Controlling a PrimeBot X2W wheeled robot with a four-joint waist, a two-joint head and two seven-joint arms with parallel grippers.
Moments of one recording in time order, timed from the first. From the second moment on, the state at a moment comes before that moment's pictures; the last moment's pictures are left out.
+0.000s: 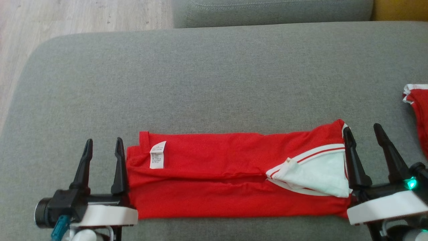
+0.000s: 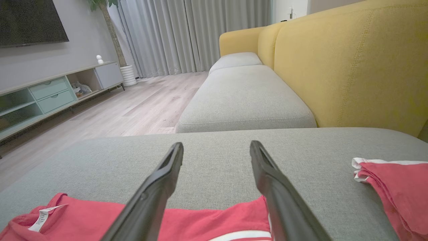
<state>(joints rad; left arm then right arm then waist) -0.02 0.32 -0.37 0.00 -0.46 0.25 -0.23 0.18 -0.06 -0.01 -0.34 0.20 0.13 0.11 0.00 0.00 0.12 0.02</state>
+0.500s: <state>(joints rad) -0.08 0.32 -0.39 0.00 -0.46 0.24 -0.22 0.18 -0.09 -0.10 -0.05 0.26 0.13 0.19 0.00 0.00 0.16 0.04</state>
